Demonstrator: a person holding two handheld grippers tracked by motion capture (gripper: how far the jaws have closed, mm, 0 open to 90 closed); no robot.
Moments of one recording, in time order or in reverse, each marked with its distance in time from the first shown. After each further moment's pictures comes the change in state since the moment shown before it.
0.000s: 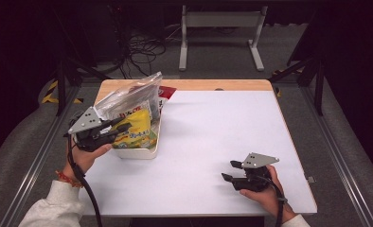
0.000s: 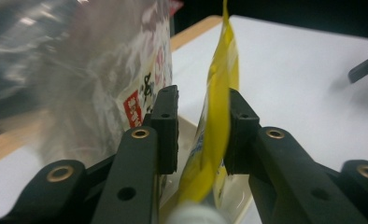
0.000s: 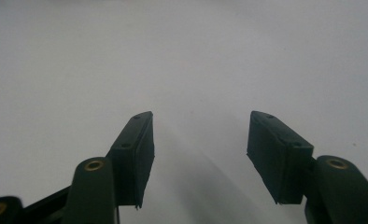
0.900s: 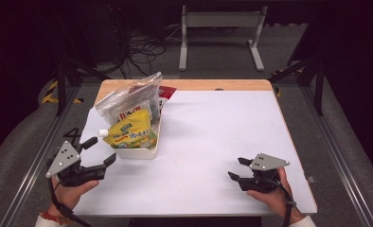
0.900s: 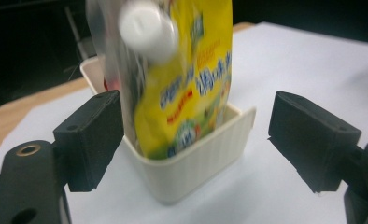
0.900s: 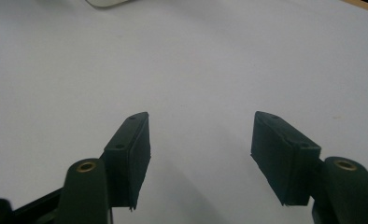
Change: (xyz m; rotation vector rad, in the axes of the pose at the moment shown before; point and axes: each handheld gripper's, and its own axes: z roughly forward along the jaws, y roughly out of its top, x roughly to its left) left arm -0.047 -0.066 -0.043 -0.029 0.154 -0.098; right arm -0.001 0.002 -0.023 -0.046 -0.070 -0.062
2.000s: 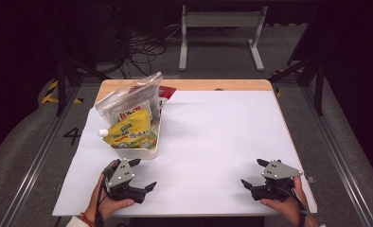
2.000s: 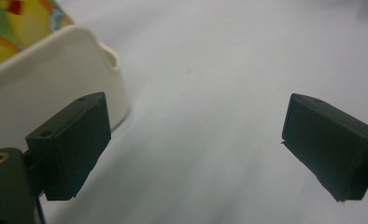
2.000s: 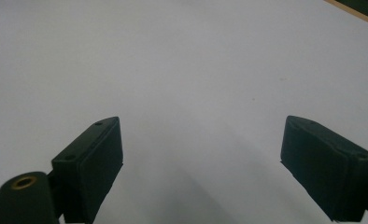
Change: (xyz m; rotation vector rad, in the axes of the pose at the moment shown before) left arm -0.076 -0.027 0.077 0.220 -0.263 0.127; right arm -0.007 -0.028 -0.026 0.045 -0.119 -0.047
